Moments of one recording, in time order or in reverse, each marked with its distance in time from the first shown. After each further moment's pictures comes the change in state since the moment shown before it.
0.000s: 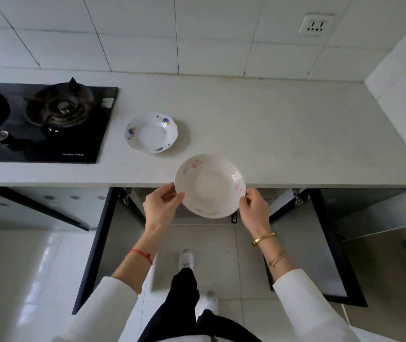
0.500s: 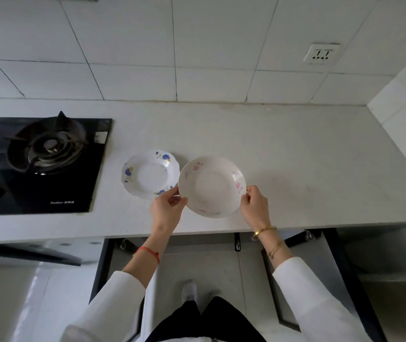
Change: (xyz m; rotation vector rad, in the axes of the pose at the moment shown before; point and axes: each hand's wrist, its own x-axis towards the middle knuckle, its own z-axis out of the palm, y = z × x) left_hand 0.150 0.037 0.023 0.154 -0.086 0.055; right_hand 0.148 -0.053 0.041 -0.126 0.014 0.010
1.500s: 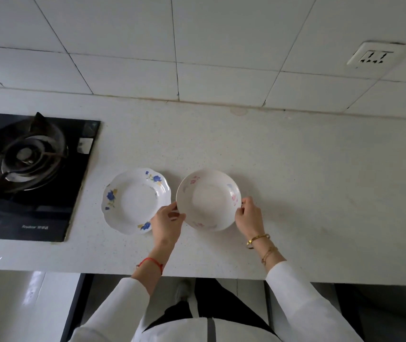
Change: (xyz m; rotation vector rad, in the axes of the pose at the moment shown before) left_hand 0.111 -0.003 0.075 0.156 0.070 -0.243; right_hand 0.148 0.029 0.043 -0.097 -0.255 0.087
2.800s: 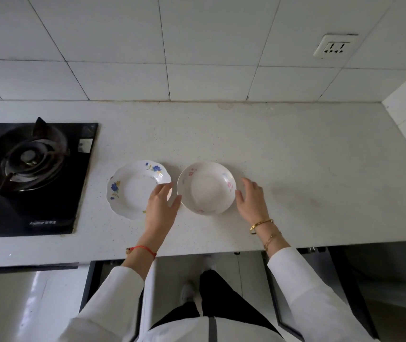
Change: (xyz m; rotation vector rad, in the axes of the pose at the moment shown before) left_hand -0.026 -0.014 -0.044 0.143 -0.005 0.441; right_hand -0.064 -0.006 -0.019 -0.124 0.122 -0.150
